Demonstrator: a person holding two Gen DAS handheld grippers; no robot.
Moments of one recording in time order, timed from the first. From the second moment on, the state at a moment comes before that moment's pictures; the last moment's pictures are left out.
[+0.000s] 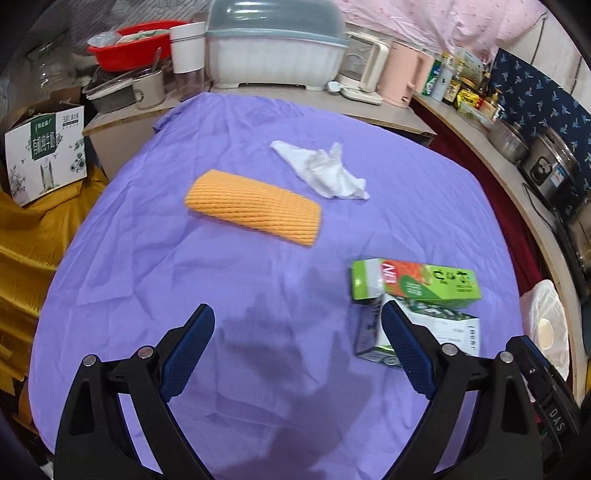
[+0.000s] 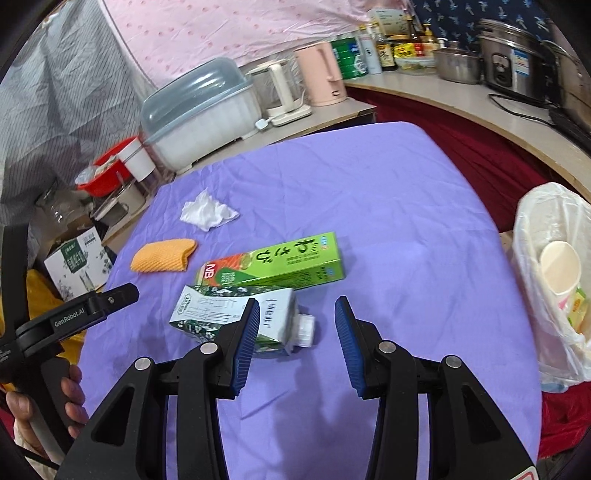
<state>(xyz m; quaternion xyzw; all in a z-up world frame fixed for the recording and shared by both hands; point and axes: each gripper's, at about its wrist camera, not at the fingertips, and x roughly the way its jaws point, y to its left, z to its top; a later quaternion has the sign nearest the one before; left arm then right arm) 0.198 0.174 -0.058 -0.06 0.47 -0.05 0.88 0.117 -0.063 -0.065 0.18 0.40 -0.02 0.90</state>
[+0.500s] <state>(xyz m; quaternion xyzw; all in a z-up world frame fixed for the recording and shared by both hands) 0.275 0.219 -0.084 -0.13 0.51 0.00 0.85 0.185 -0.024 -0.087 0.13 0.44 0.05 0.89</state>
